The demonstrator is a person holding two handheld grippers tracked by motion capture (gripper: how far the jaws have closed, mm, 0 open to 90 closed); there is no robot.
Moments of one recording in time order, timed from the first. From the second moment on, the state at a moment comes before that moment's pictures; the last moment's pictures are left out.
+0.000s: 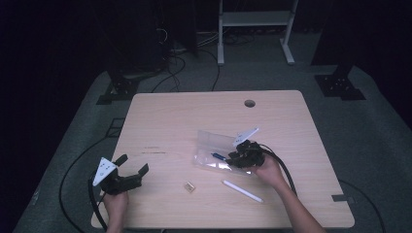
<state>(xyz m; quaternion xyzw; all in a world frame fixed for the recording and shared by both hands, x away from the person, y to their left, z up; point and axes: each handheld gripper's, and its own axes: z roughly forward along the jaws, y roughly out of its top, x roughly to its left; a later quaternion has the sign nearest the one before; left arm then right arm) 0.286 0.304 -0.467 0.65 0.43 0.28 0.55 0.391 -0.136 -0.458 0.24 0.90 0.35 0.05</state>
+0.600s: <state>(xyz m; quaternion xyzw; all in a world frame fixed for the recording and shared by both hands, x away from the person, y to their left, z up) 0.286 0.303 -0.467 0.65 0.43 0.28 0.55 0.365 -0.151 -0.448 0.23 0.90 0.37 0.05</state>
